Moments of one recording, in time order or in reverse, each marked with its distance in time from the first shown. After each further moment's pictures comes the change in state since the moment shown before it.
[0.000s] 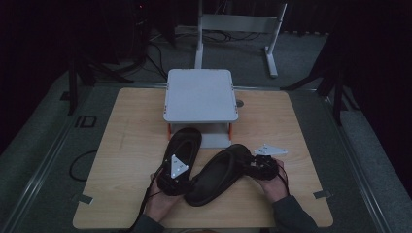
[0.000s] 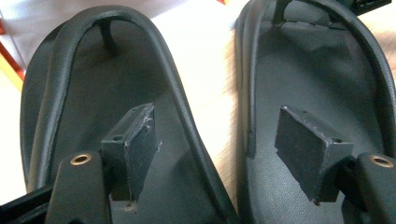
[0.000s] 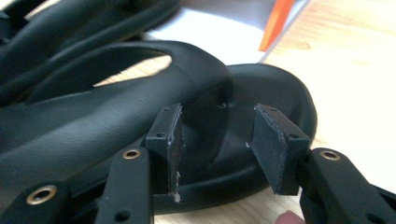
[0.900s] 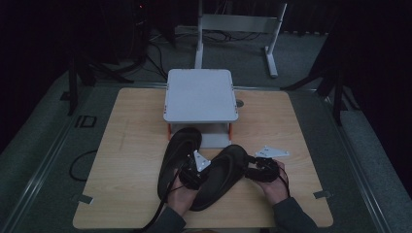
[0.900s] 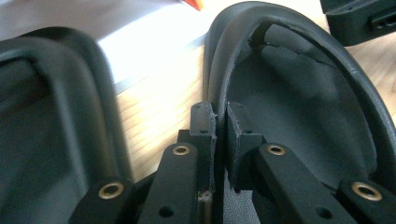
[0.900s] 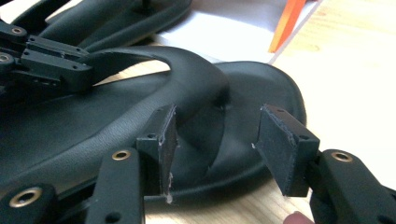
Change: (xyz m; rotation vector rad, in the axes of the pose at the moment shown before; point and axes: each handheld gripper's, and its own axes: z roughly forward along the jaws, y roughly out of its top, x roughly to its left) left arm -0.031 0.027 0.040 0.044 0.006 -0.010; right arm 0.001 -0.005 -0.003 -0.019 0.027 -0.001
